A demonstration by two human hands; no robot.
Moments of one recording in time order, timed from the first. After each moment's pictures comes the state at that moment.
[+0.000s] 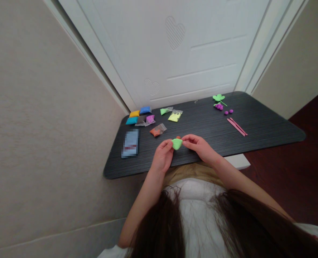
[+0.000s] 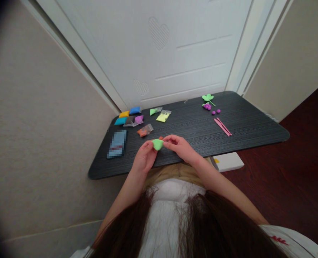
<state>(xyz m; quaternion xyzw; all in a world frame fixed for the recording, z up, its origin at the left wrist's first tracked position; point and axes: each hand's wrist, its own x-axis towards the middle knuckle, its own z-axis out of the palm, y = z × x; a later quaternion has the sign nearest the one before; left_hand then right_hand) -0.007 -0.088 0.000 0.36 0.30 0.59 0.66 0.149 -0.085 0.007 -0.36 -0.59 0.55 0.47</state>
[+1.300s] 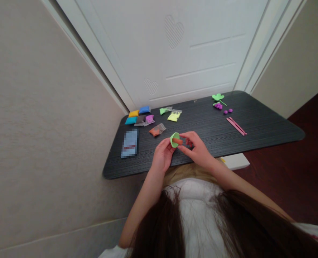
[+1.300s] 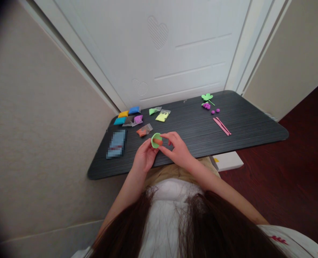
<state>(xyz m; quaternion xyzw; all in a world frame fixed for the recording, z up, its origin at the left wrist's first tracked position) -0.005 -0.086 0.001 0.32 0.29 0.60 0.67 0.141 -0.099 0.013 -0.40 -0.72 0.26 0.51</state>
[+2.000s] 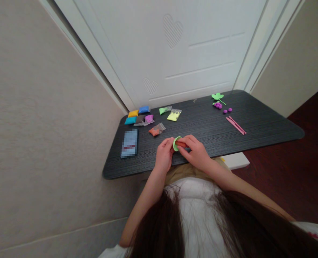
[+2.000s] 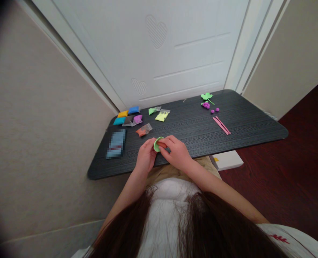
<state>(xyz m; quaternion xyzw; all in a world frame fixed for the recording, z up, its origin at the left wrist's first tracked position) 0.004 -0.088 0.000 0.39 0.34 0.59 0.62 0.134 -0.104 0.006 -0.42 -0.76 0.15 0.47</state>
